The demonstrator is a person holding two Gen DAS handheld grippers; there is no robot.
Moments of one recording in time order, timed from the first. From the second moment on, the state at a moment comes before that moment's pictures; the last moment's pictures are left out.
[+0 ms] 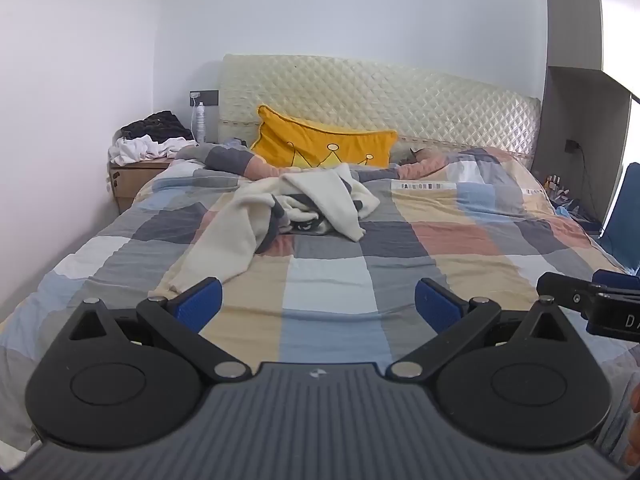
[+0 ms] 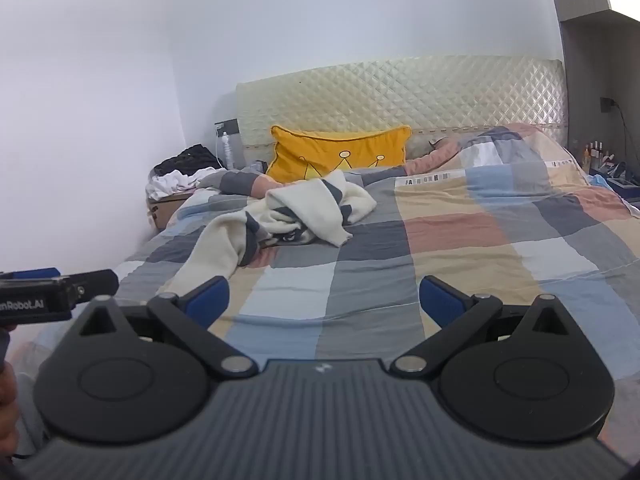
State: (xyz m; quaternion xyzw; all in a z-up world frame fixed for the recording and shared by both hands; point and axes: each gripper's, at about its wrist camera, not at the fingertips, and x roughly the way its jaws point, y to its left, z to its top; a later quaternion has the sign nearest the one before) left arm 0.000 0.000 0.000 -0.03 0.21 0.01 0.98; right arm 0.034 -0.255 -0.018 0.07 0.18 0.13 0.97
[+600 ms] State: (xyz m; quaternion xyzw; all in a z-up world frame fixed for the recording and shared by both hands) left arm 0.005 -0.004 -0.004 -0.03 0.21 0.01 0.98; right arm 0.029 -0.248 -0.017 0.06 0.18 0.11 0.98
